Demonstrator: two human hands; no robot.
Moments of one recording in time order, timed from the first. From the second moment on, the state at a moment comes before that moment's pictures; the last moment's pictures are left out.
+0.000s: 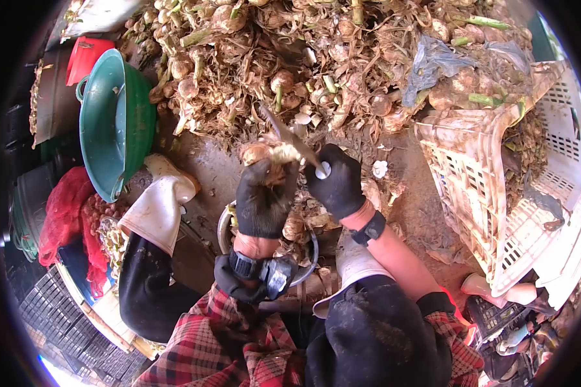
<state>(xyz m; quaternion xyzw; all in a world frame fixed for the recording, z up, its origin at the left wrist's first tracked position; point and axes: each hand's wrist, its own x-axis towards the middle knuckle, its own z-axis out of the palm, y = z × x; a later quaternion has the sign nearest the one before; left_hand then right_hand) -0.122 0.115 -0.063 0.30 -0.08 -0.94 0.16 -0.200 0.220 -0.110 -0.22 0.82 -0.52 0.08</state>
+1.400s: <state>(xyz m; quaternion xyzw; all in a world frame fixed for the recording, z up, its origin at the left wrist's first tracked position) -0.257 0.026 -0.142 0.06 -1.00 -0.04 -0.04 -0.211 0.253 -0.161 -0.12 0.86 -0.47 0.16</state>
